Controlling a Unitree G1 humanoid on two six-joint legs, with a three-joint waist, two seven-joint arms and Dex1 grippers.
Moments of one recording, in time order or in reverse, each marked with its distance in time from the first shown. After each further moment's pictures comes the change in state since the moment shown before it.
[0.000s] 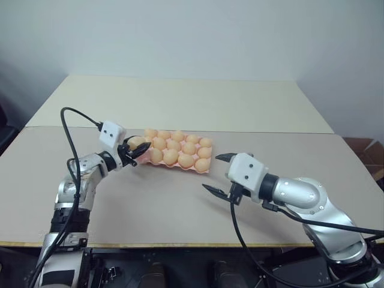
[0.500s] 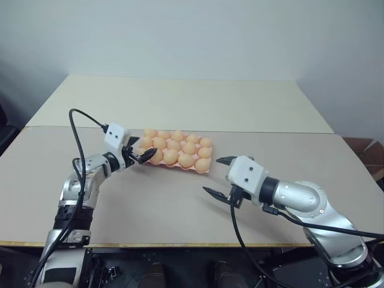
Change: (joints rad) left arm -0.004 -0.001 -0.017 -0.021 0.026 0.024 0.026; right arm 0.020 -0.001 0.001 -0.016 -0.001 0.010 0.000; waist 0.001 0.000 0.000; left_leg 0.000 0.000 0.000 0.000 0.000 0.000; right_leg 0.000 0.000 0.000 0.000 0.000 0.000
